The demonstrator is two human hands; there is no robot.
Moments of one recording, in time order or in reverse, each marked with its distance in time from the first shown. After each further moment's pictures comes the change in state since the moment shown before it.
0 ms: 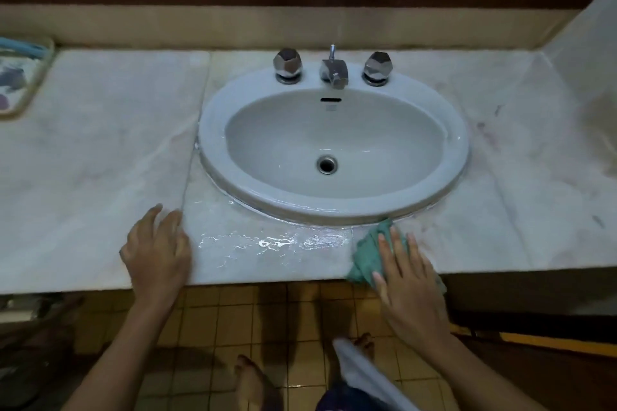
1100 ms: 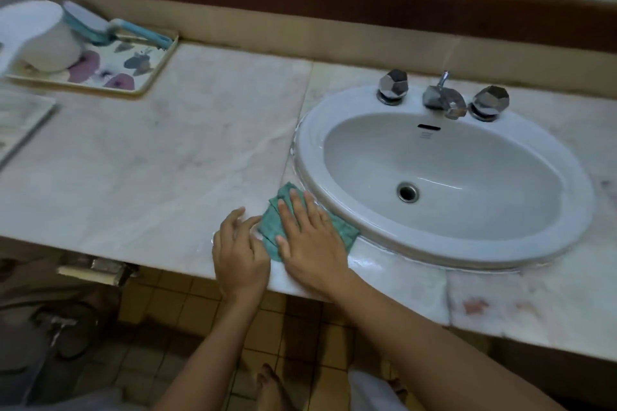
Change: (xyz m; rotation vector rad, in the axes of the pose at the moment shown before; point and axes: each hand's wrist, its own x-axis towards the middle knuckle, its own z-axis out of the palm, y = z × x) left_hand 0.002 -0.016 0.007 -0.276 0.148 -0.190; right_hand 0.120 -0.265 0.007 0.095 -0.104 -0.519
